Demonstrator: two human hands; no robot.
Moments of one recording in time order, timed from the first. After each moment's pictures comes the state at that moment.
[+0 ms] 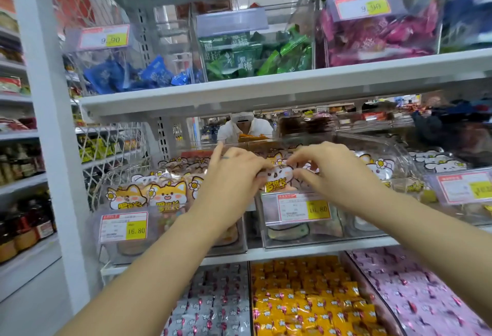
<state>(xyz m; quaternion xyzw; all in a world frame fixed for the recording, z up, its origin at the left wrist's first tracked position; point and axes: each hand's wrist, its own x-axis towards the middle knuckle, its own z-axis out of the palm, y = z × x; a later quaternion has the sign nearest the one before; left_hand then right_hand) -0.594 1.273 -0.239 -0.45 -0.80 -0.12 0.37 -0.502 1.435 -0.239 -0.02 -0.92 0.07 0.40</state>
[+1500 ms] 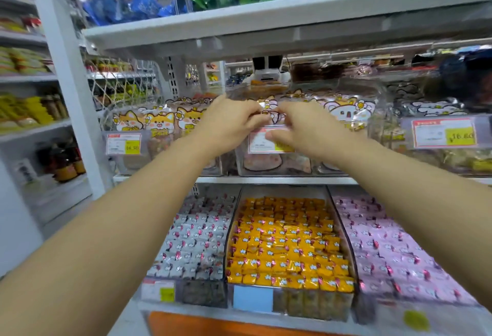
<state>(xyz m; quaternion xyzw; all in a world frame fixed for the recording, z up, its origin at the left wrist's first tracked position) -0.563 1.308 -0.246 -0.40 -0.86 -0.09 0.29 -0.488 1.456 -0.259 0.06 -0.95 0.10 0.29</state>
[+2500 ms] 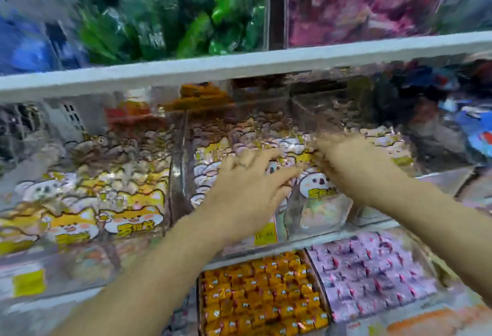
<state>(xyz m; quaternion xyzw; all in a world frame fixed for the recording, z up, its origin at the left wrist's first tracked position) -0.585 1.375 -0.227 -0.57 -0.82 -0.02 0.12 -0.483 1.544 -0.214 -0.13 -0.97 -0.08 0.20</state>
